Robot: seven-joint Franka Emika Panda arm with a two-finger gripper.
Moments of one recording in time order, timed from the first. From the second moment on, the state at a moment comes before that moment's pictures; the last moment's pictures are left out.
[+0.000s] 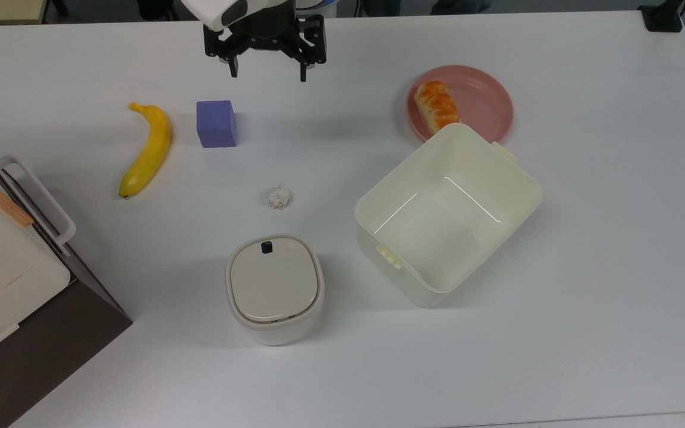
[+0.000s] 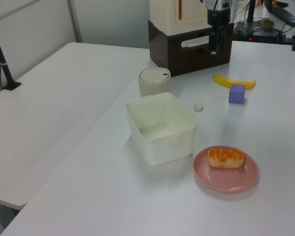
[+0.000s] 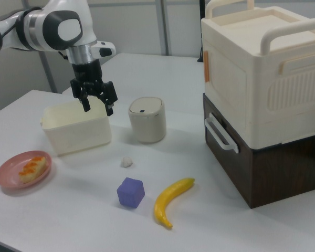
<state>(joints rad) 0.08 0.10 -0.06 -1.64 -0.05 1.70 0.04</state>
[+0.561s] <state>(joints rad) 0.06 0.09 -0.07 -1.61 -0.05 1.70 0.09</state>
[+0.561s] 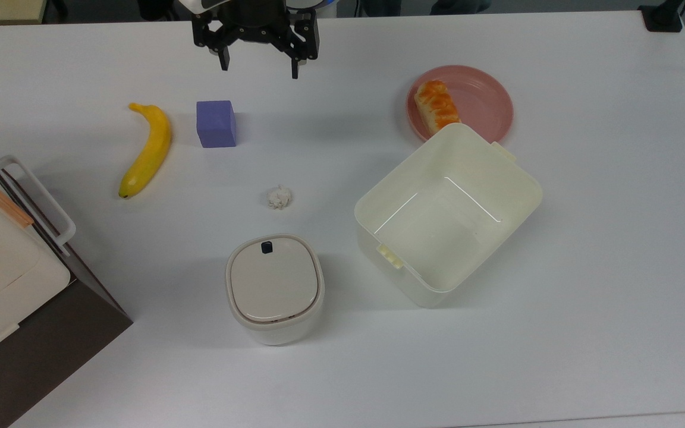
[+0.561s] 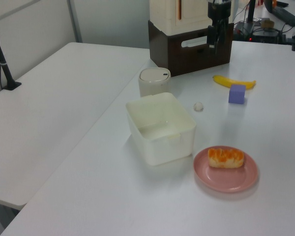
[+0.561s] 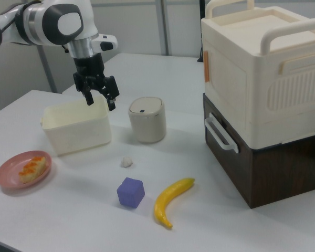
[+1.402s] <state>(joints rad) 0.06 0.09 -0.11 -1.61 -0.05 1.70 0.06</state>
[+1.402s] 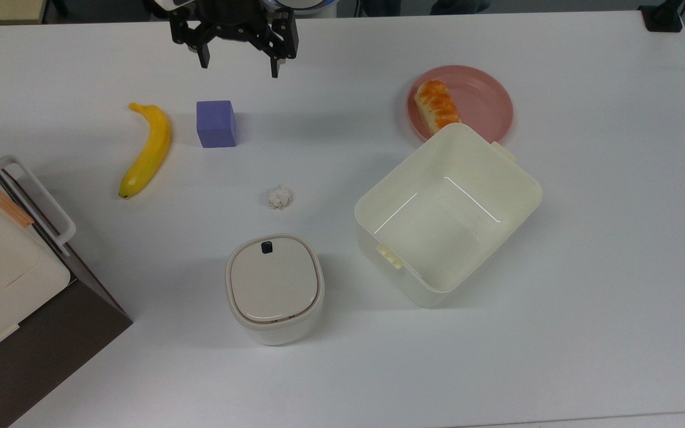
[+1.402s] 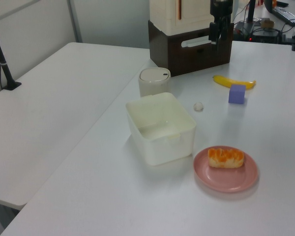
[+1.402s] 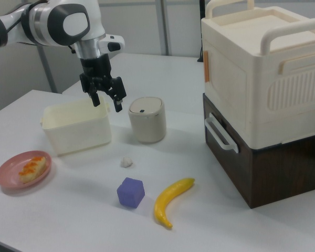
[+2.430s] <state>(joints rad) 0.06 0.10 -0.13 -1.63 -0.05 1.70 -0.01</state>
